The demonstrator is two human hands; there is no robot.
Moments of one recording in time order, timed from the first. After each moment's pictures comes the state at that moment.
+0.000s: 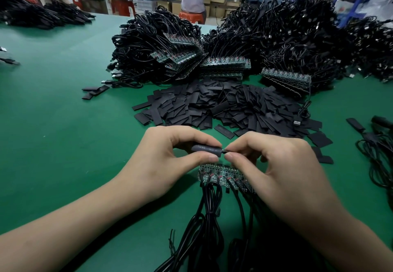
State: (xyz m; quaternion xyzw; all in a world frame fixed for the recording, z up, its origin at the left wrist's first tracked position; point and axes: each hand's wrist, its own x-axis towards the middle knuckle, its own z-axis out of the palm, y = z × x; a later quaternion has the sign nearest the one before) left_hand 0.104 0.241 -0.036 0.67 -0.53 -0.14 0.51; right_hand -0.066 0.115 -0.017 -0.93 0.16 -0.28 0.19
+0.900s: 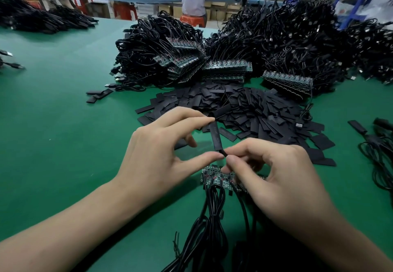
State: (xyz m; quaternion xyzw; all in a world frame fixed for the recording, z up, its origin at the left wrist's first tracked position) left_hand 0.109 0.244 -0.033 0.70 -0.57 0.09 0.42; right_hand -0.063 0.121 -0.026 -0.89 0.16 -0.29 0.30
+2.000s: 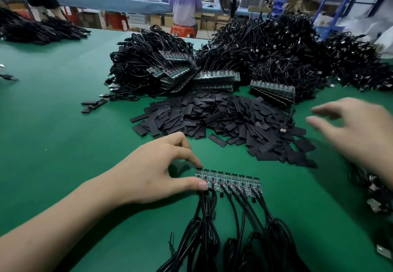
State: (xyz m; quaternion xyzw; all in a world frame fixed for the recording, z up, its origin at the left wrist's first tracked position) left_hand 0.133 0.247 -0.034 0.74 -0.63 -0.11 0.23; right_hand -0.116 0.018 0.041 -0.88 0.43 -0.20 0.03
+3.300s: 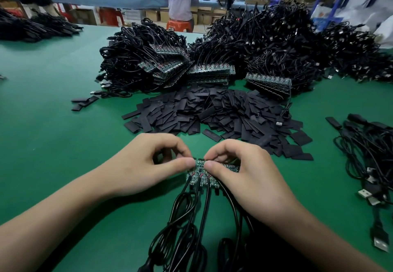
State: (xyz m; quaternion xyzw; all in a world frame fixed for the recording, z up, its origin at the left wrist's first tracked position) left_hand 0.133 0.244 -0.037 0.69 -0.60 -0.18 0.37; right_hand -0.057 0.119 -0.034 -0.86 0.26 -0.23 0.37
